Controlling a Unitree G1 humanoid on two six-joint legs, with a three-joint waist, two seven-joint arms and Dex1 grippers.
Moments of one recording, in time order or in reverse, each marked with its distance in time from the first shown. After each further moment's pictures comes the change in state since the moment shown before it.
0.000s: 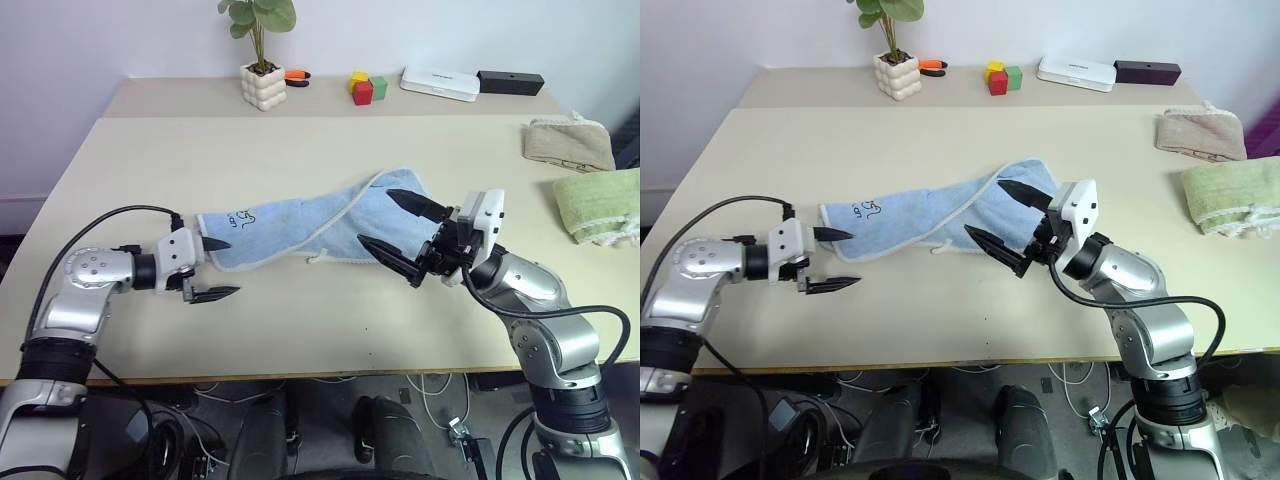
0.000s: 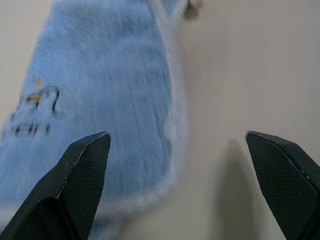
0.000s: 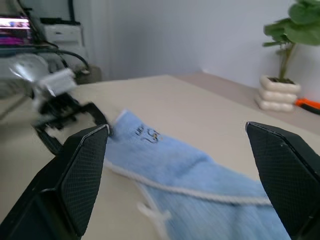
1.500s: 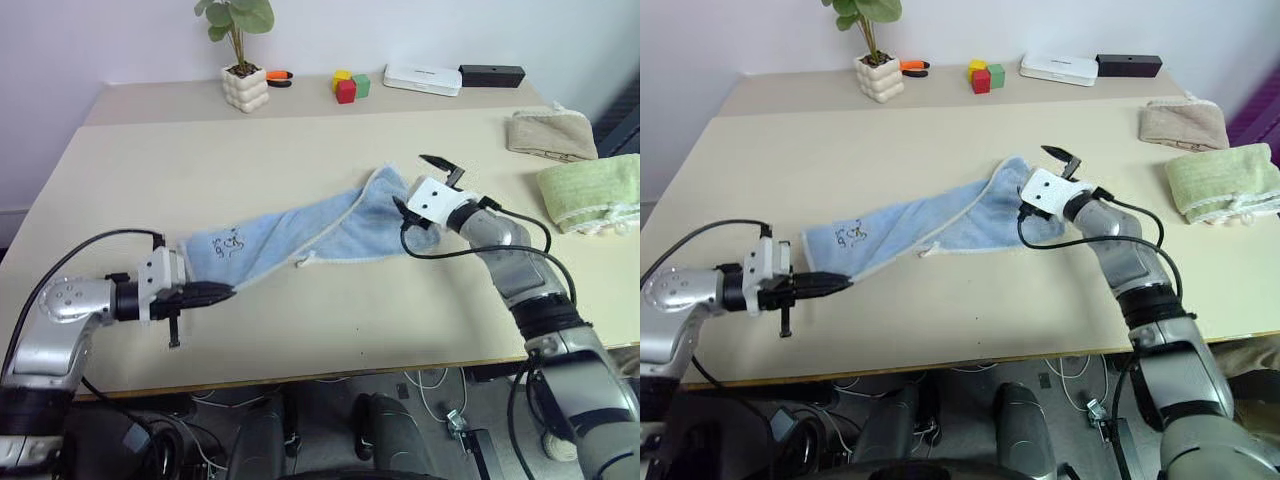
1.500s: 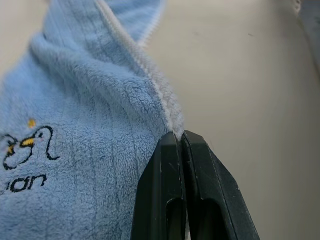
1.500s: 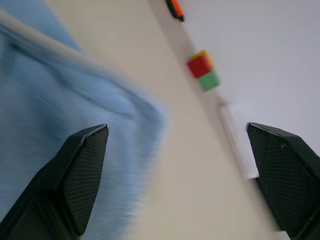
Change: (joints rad) left arm 0.363 0.065 0.165 -0.410 -0.239 0.199 -0.066; right arm -0.467 -0.123 0.278 0.929 -0.925 -0.599 -0.432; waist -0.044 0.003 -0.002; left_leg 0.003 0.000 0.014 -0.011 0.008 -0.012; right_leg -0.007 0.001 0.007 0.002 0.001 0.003
